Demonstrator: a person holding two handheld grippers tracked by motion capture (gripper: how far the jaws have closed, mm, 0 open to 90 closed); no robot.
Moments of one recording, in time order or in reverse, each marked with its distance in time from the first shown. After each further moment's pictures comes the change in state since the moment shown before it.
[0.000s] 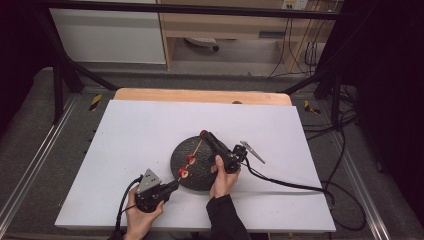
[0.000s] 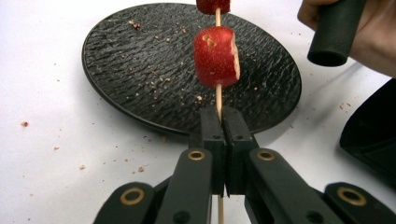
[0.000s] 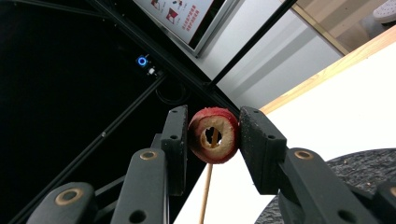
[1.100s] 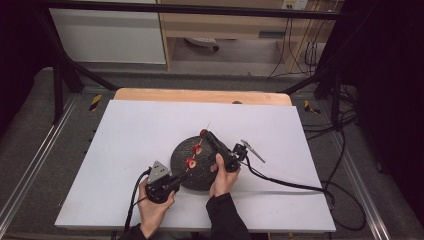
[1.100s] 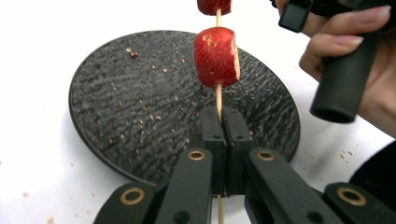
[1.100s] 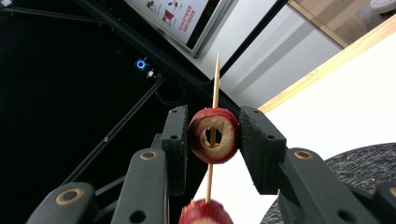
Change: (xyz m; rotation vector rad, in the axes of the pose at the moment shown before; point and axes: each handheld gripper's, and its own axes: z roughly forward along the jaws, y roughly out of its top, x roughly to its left) left arm -0.008 0.027 0.022 -0.034 0.029 -0.058; right arm 0.001 0.003 0.001 0.010 -0.008 0.044
